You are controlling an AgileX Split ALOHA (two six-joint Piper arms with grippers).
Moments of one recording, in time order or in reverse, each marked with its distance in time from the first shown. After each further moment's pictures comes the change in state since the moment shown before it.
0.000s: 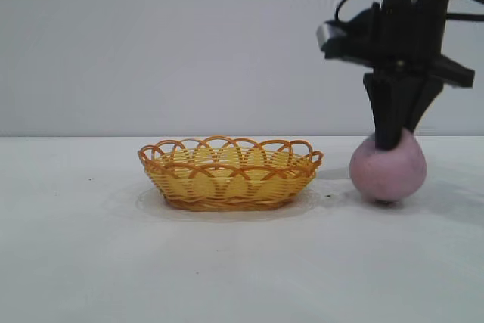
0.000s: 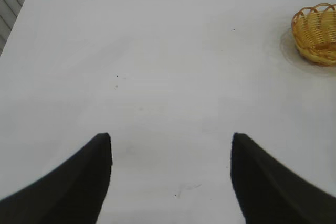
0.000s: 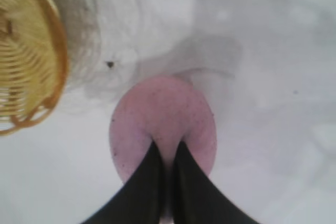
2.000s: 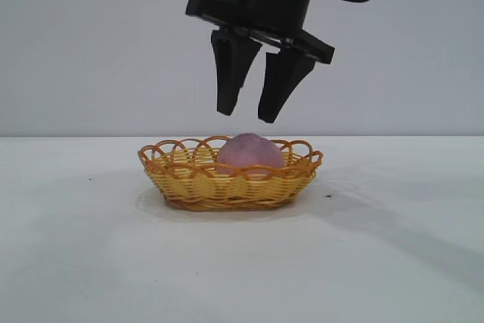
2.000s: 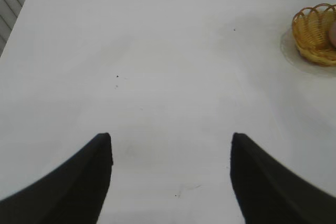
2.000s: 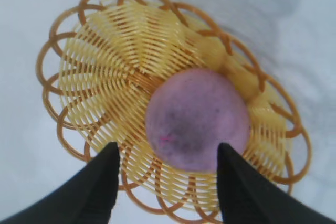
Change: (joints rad) left arm 0.000 0.000 0.000 0.000 0.000 0.000; right arm 0.251 0.099 -0.234 0.027 -0.015 0.006
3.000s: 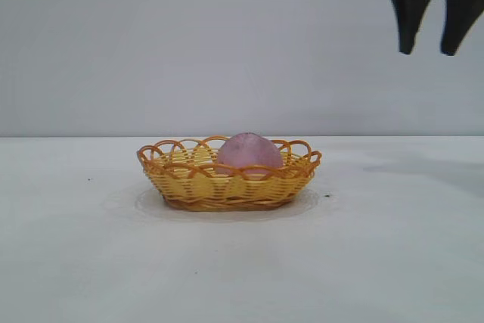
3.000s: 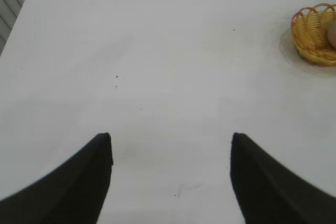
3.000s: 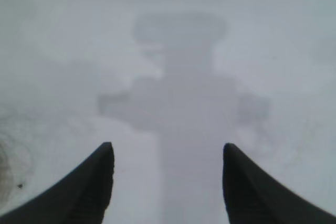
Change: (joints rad) left arm 0.000 0.000 0.000 0.002 0.000 0.000; right arm -0.472 -0.083 -0.096 -0.181 0.042 0.142
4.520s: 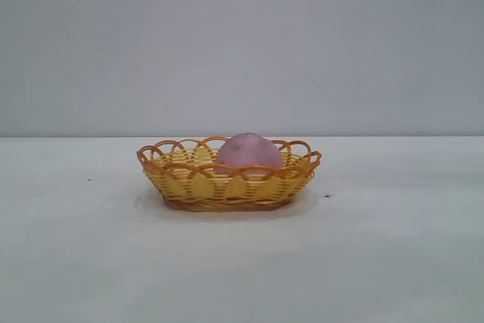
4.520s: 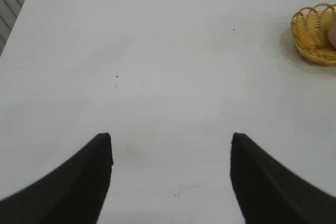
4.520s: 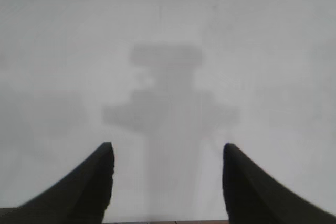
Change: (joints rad) left arm 0.000 0.000 0.000 0.000 0.000 0.000; right arm -0.095 -0.876 0.850 -0.066 -0.024 0.000
